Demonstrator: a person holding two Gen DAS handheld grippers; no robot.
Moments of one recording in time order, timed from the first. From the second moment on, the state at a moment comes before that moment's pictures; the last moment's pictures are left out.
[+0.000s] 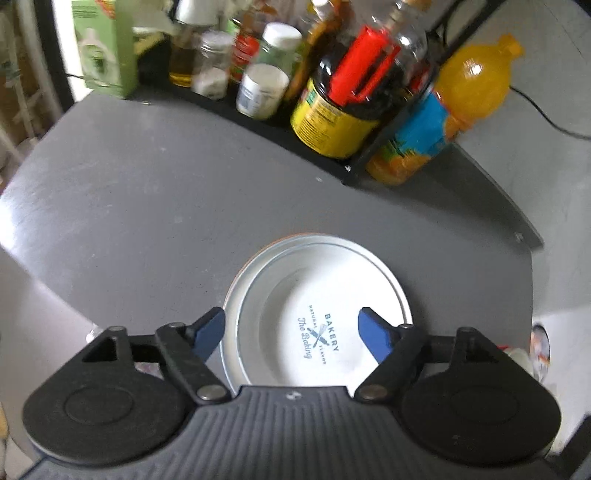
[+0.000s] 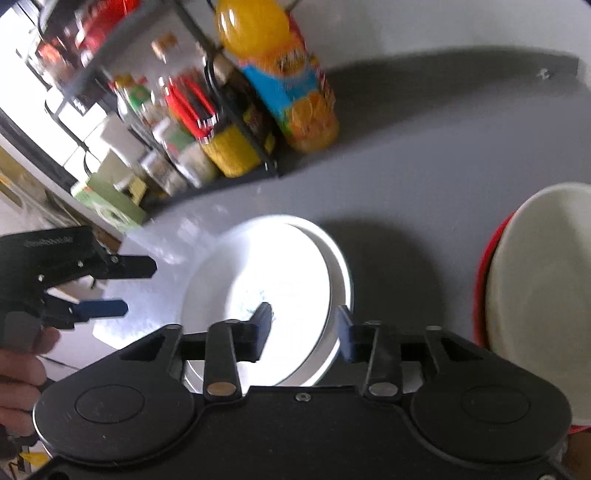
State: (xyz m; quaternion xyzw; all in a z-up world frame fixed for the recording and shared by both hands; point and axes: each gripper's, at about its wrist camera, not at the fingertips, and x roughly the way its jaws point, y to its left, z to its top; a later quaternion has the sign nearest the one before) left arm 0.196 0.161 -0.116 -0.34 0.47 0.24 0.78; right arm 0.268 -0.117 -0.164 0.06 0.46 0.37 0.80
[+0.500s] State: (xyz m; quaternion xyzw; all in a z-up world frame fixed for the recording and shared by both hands) left arm 0.250 0.056 -0.084 -0.28 0.45 0.16 0.83; right arm 0.299 -0.234 -0.118 0.10 0.39 0.32 0.86
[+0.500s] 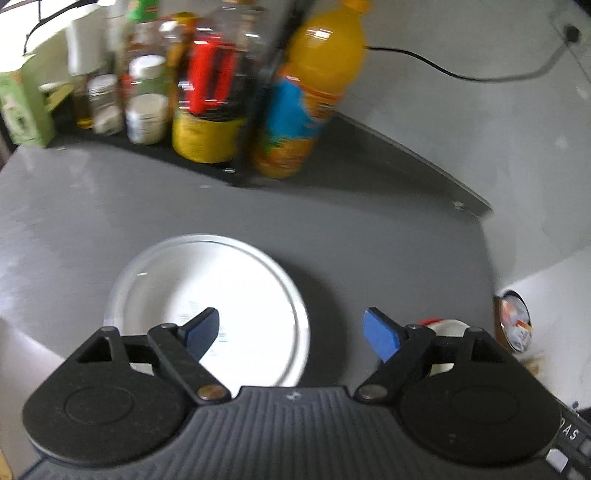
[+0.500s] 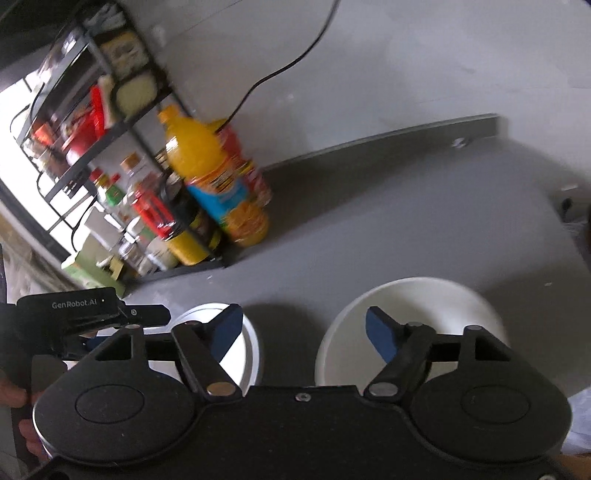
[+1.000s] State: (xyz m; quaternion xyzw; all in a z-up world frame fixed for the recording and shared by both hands) left arm 0.304 -0.041 -0.110 -0.24 0.50 0.08 0.83; right arm 0.327 -0.317 -0.156 0.10 0.42 0.24 0.87
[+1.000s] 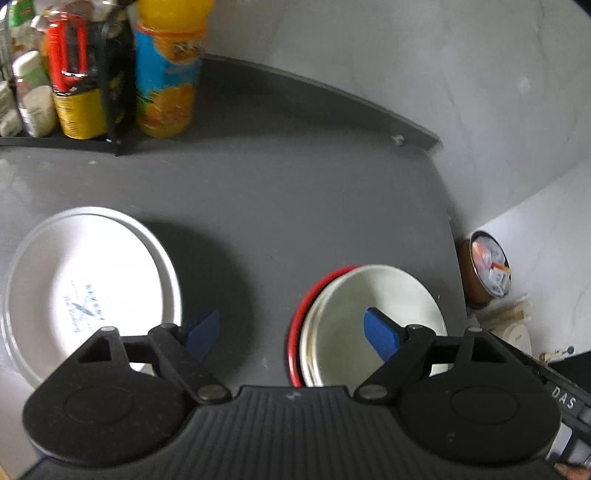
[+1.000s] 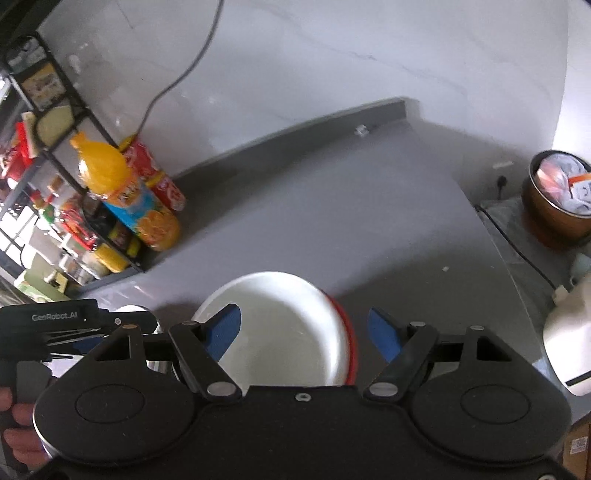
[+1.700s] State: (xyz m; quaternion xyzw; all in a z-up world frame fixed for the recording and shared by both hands) left arm 0.324 -0.056 -0.191 -0.31 0.57 0.10 0.75; right arm 0.377 -0.309 -0.233 0.10 0.54 0.29 0.79
